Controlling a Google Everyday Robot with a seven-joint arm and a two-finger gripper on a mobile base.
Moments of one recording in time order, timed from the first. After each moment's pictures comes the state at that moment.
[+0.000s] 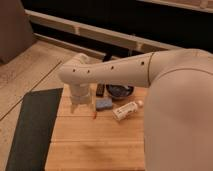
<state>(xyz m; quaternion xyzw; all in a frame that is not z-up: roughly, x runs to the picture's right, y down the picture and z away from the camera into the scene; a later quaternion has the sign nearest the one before) -0.108 0.103 0.703 -0.26 0.23 0.64 0.68</state>
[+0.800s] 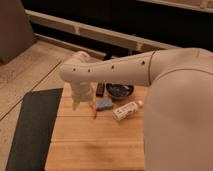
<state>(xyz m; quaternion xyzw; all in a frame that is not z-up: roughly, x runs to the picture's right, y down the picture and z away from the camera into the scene) -0.083 0.064 0.712 -0.21 0.22 0.64 0.71</state>
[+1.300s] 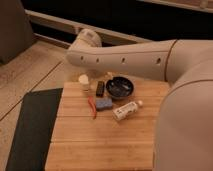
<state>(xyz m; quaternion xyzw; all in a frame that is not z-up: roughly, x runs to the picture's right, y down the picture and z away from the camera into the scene) -0.015 -0.055 0.699 -0.05 0.17 0.62 0.77</state>
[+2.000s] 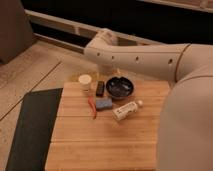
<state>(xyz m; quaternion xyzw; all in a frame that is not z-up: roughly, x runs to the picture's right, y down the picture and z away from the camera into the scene) 0.040 -0.072 0.744 -0.07 0.15 0.66 0.73</state>
